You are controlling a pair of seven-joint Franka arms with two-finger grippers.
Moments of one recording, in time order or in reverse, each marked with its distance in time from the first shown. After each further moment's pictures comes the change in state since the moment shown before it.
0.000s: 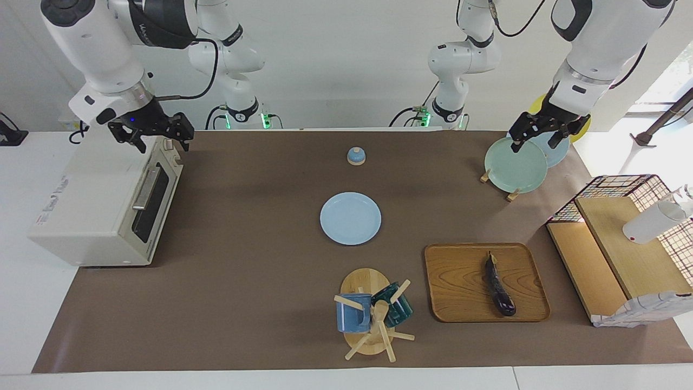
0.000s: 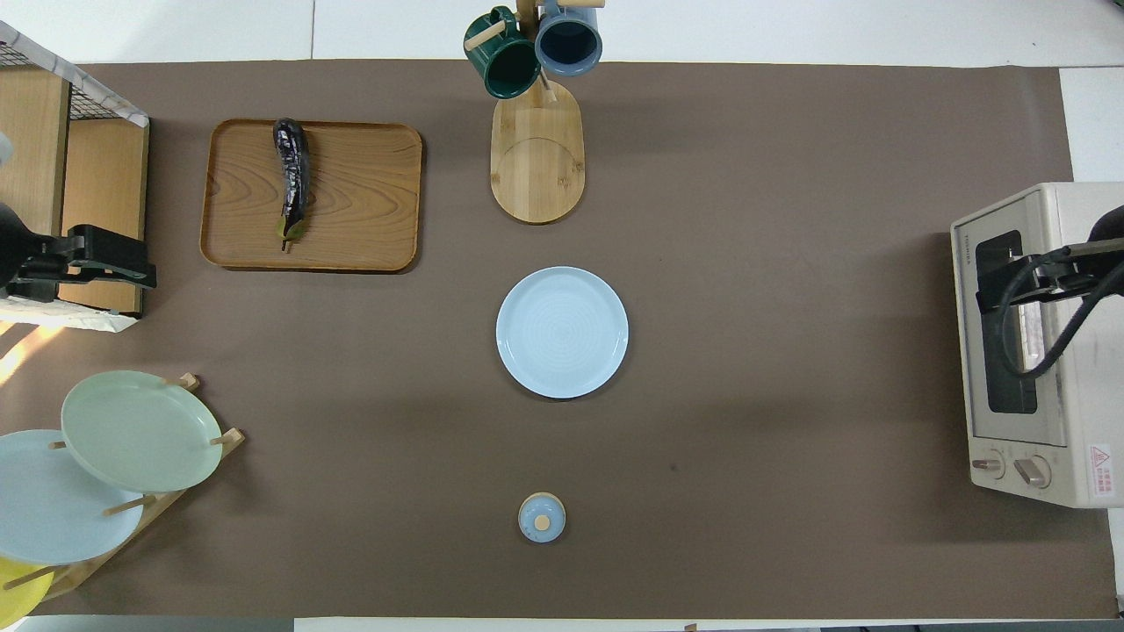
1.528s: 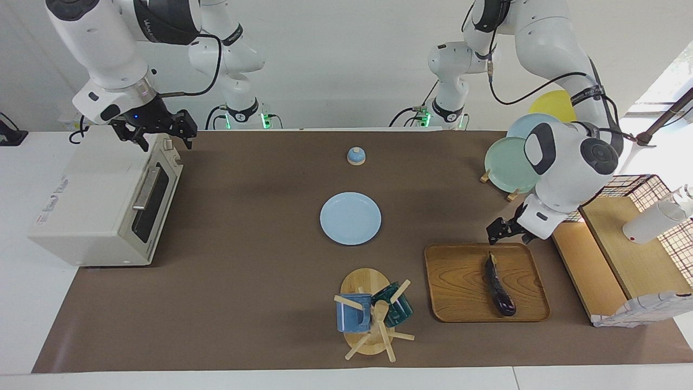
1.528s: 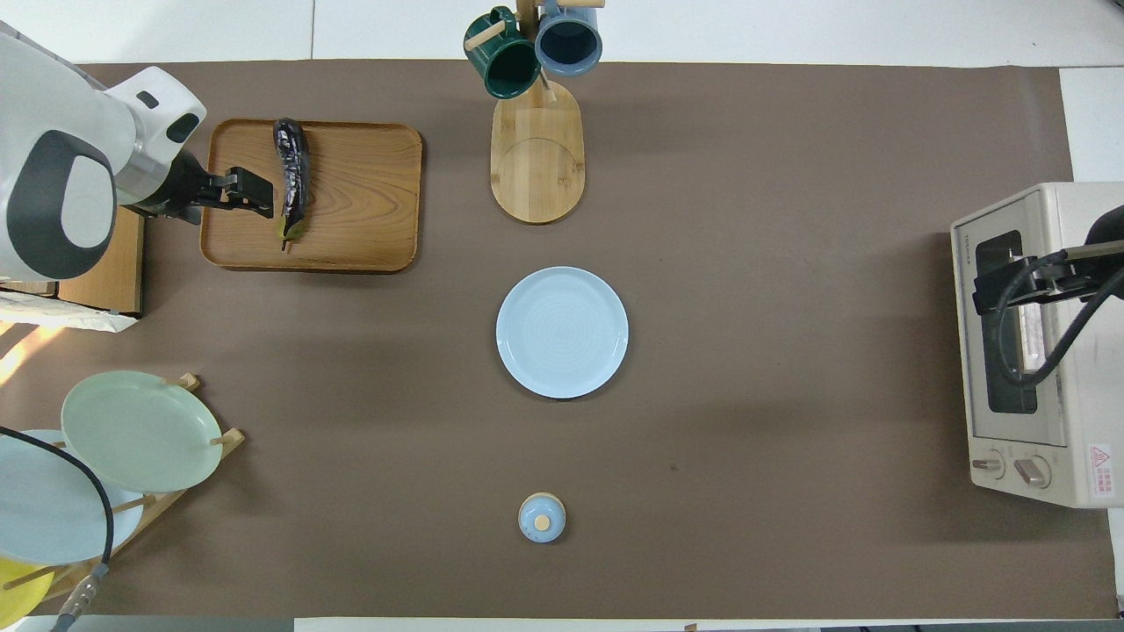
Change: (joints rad) left arm -0.022 0.510 -0.007 0.062 0.001 0.457 0.123; right arm 0.008 -0.010 0.009 -0.005 0.001 0.000 0.000
